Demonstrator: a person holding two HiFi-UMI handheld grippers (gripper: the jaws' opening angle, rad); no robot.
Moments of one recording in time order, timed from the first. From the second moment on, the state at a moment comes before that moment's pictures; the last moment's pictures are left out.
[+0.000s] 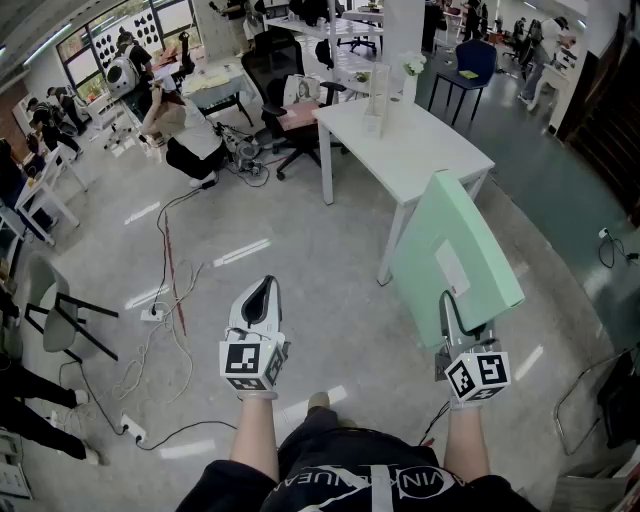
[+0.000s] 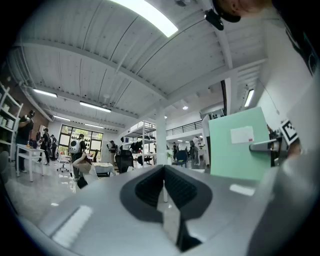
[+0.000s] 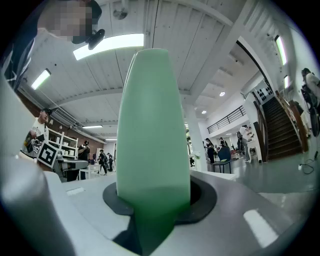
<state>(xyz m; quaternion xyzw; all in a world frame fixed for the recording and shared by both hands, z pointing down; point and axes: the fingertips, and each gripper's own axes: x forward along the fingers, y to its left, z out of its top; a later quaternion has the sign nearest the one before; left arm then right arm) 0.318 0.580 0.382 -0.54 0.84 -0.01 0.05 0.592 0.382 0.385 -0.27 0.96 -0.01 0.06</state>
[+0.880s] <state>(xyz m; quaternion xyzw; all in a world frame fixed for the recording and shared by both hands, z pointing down) 0.309 0.590 0.386 -0.54 0.84 0.00 0.03 0.569 0.389 0.384 -0.24 0.97 -0.03 0.08</state>
